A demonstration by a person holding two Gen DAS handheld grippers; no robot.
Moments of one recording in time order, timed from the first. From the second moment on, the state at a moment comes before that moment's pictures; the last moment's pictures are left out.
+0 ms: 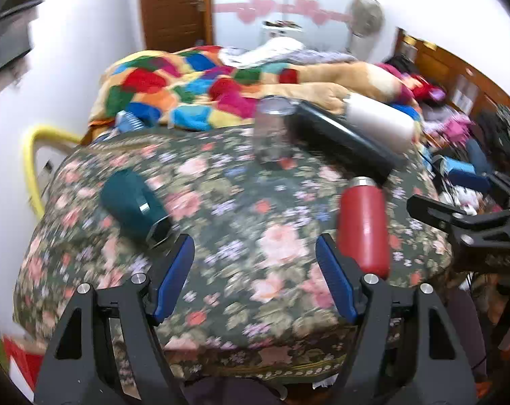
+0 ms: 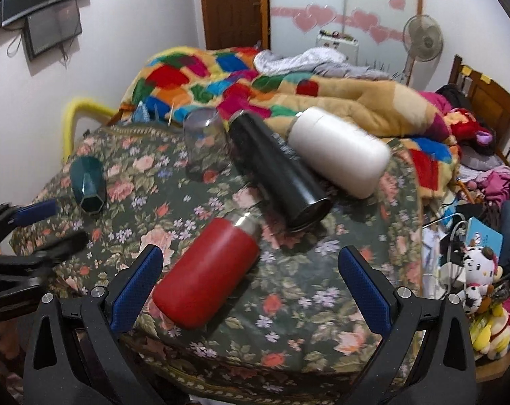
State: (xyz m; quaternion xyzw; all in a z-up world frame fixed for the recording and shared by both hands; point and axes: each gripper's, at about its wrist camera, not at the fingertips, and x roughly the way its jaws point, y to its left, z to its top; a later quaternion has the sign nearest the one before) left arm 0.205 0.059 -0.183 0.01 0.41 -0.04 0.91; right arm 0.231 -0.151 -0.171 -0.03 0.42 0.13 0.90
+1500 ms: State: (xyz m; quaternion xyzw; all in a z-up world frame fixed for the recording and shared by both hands) left arm 0.172 0.084 -0.198 -0.05 0.39 0.04 0.92; right arm 0.271 -0.095 -0.170 -0.02 0.44 0.19 0.87
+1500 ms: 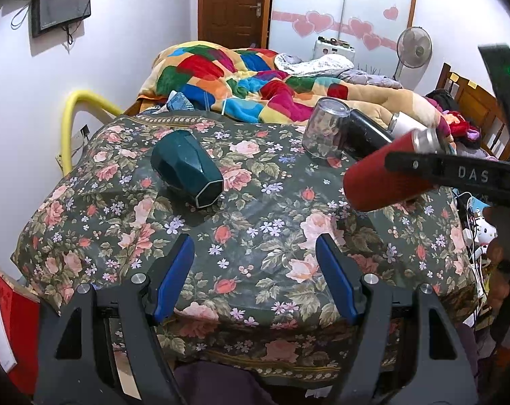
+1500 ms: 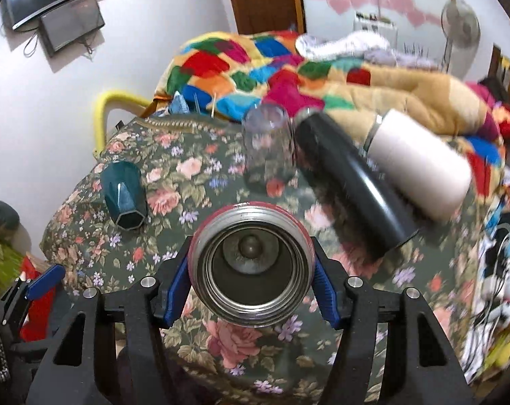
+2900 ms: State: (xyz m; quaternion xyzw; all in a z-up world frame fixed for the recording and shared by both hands) left arm 0.145 0.067 -0.121 -0.06 0.31 0.02 0.95; right arm 0.214 -0.109 -0.099 -0.05 0.37 0.24 0.90
